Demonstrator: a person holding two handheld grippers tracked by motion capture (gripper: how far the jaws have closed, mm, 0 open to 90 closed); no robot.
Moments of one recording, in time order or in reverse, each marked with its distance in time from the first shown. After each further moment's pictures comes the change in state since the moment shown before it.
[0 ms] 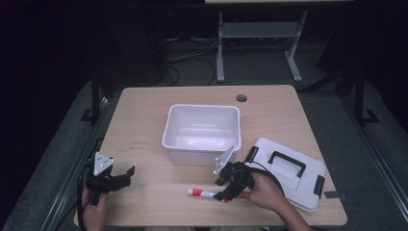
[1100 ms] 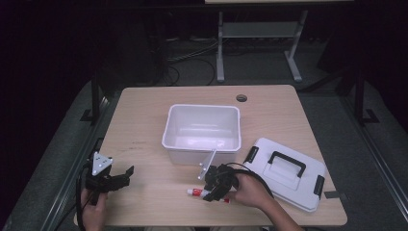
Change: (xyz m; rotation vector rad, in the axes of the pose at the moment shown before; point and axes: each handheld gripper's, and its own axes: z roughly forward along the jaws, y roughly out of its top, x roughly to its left) left arm 0.003 -0.001 -0.001 -0.006 0.000 -0.009; right arm -0.002 0.024 0.038 0.093 0.024 -0.071
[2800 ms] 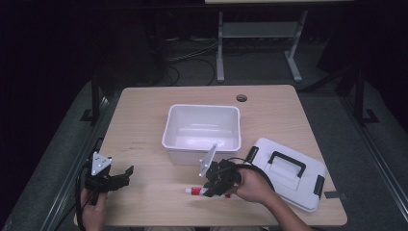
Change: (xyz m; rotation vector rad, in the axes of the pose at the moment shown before) left arm 0.001 0.000 -0.001 -0.005 0.002 -0.005; right arm 0.008 0.011 -0.033 -0.029 0.016 -0.069
